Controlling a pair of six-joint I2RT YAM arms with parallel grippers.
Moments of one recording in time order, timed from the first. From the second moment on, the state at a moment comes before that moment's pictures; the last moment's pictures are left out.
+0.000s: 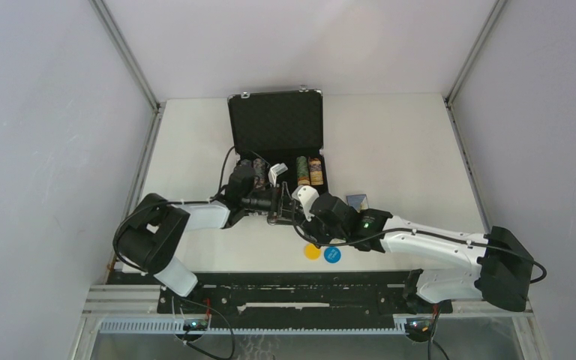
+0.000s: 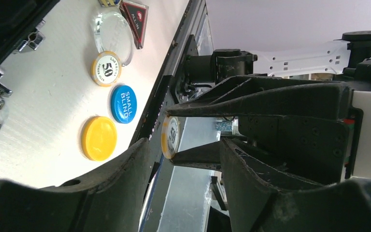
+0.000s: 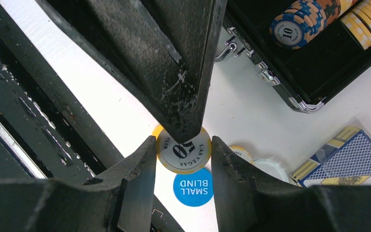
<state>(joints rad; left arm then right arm) -0.54 1.59 0.60 0.56 1.03 -0.95 1.05 1.24 0.80 -0.37 0.10 0.10</state>
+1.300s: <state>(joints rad) -0.64 1.71 0.71 0.38 1.09 -0.82 1.05 1.22 0.77 -0.37 0.10 0.10</state>
